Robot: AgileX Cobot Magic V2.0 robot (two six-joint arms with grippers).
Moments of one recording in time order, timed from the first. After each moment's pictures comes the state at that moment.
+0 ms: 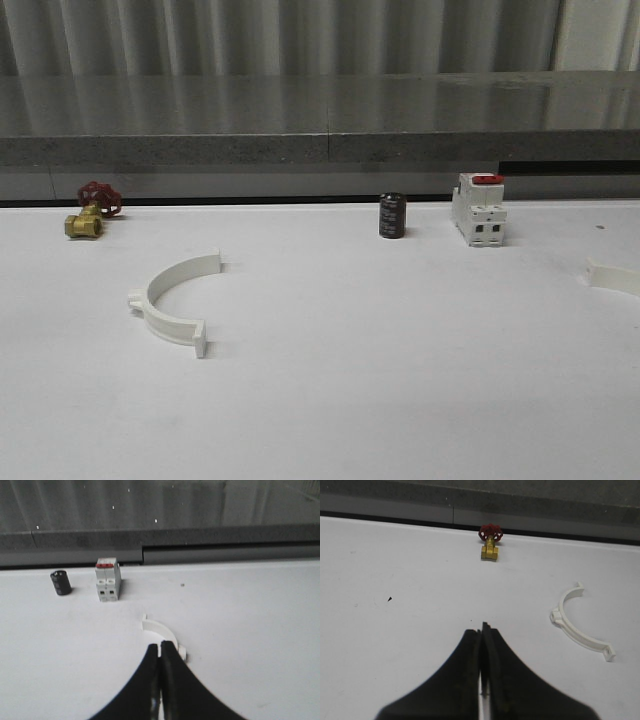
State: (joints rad) left arm -0.08 0.26 -0.39 0.08 0.61 -0.17; right arm 0.00 0.17 -0.21 -0.04 0.34 0.09
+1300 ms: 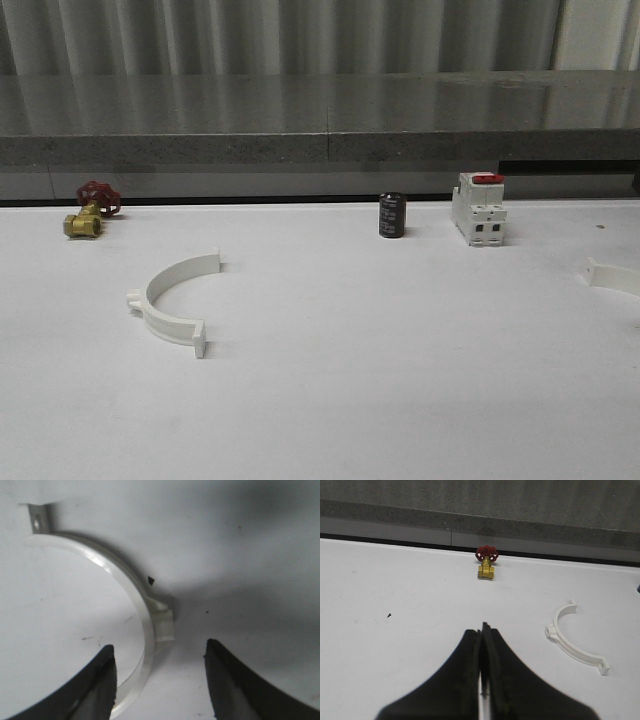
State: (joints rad) left arm -0.08 0.17 -0.38 0.08 0.61 -0.17; right arm -0.09 1.76 -1.12 0.01 0.80 0.15
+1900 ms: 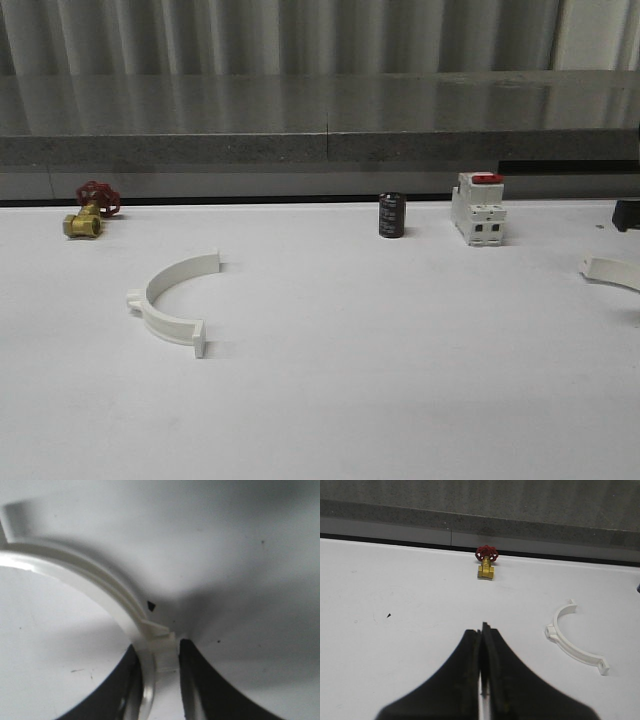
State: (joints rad) left arm -0.08 0.17 -0.38 0.08 0.61 -0.17; right arm -0.09 1.87 -1.16 0.02 0.79 0.16
